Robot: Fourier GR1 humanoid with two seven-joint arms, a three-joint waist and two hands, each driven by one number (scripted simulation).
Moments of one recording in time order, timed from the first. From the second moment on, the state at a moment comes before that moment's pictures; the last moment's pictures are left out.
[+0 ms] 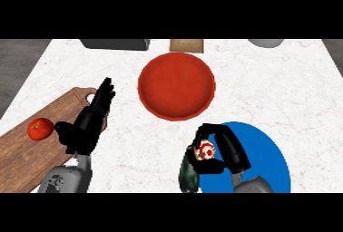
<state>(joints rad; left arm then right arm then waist) -0.15 0.08 -0.09 -1.54 -0.02 0.07 0.08 -0.11 -0.02 0.35 -1.41 0.49 -0.11 -0.11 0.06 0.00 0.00</state>
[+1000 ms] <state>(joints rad) -0.20 0.06 -0.12 -1.50 -0.03 0.06 0.10 -0.79 0.00 0.62 -1.34 0.82 -0.65 0.78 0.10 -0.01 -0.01</state>
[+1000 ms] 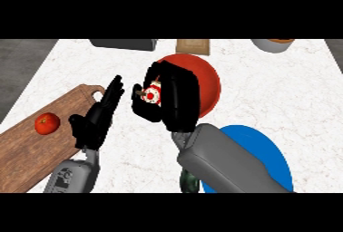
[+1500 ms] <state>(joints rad) -0.23 0.06 -0.11 -1.47 -0.04 0.06 0.09 -1.22 -0.01 0.61 -1.08 0.87 -0.56 1.10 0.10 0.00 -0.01</state>
